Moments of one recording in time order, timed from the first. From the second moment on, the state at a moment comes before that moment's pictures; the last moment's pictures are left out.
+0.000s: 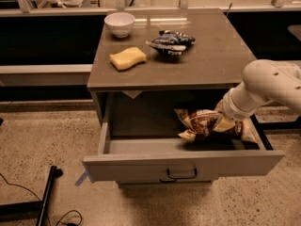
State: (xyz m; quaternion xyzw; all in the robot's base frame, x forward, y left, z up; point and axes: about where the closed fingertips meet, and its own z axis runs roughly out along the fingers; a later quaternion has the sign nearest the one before) arm 0.592 -0.241 0.677 -0.65 0.74 -0.01 0.18
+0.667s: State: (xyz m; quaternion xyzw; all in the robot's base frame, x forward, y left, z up) arm 0.562 -0.229 0.816 -0.65 0.69 0.04 0.31
